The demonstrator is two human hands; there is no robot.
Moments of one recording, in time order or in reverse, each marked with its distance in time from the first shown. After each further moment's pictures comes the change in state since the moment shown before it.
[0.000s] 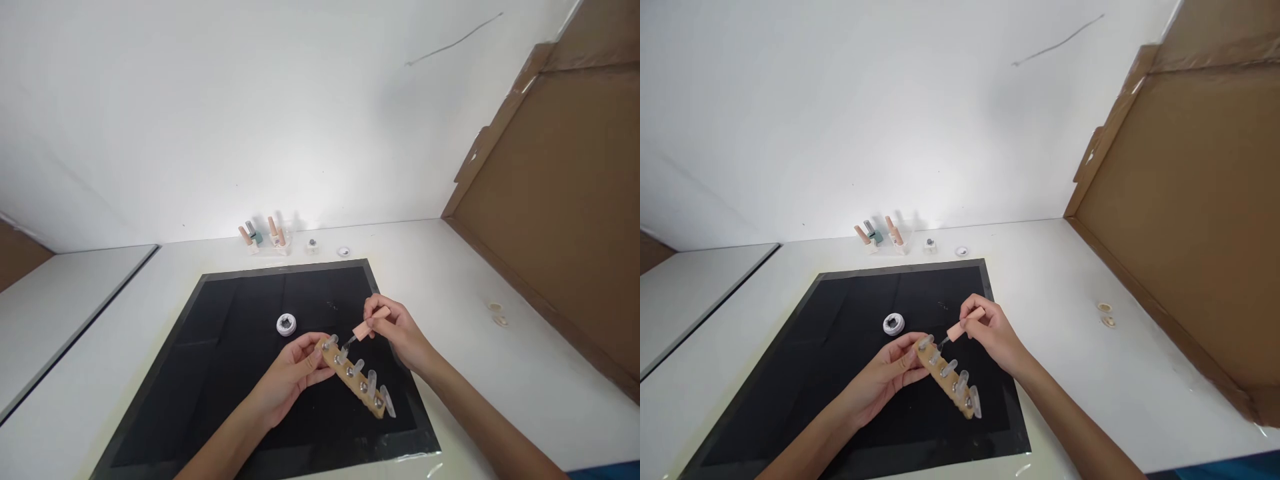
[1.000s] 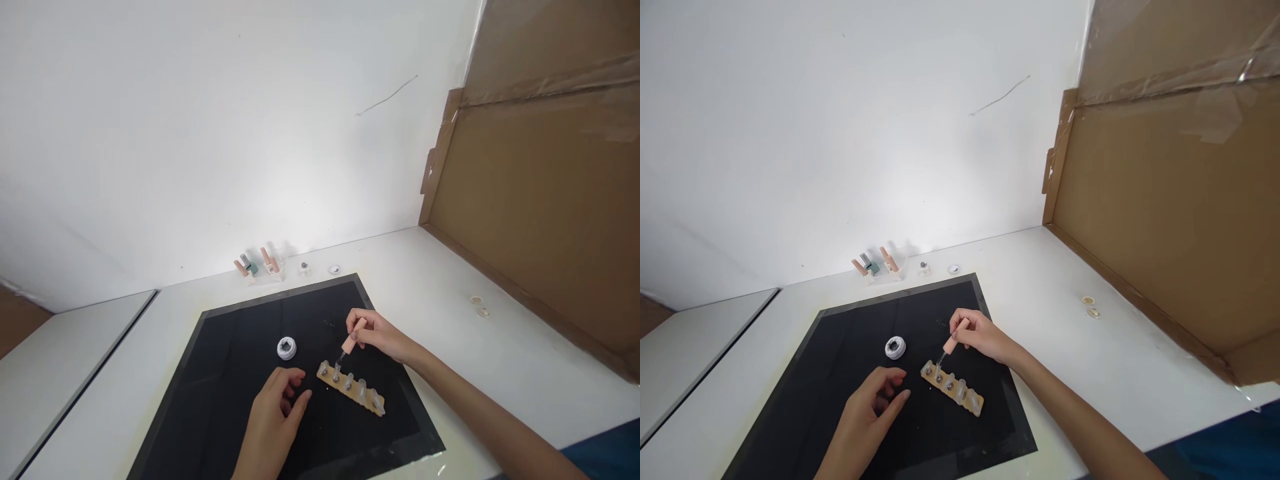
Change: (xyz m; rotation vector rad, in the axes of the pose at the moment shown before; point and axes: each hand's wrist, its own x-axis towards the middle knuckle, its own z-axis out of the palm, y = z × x) left_hand -0.032 -0.002 -0.010 1.073 0.426 0.410; right_hand 0.010 0.006 -0.003 -0.030 -0.158 0.053
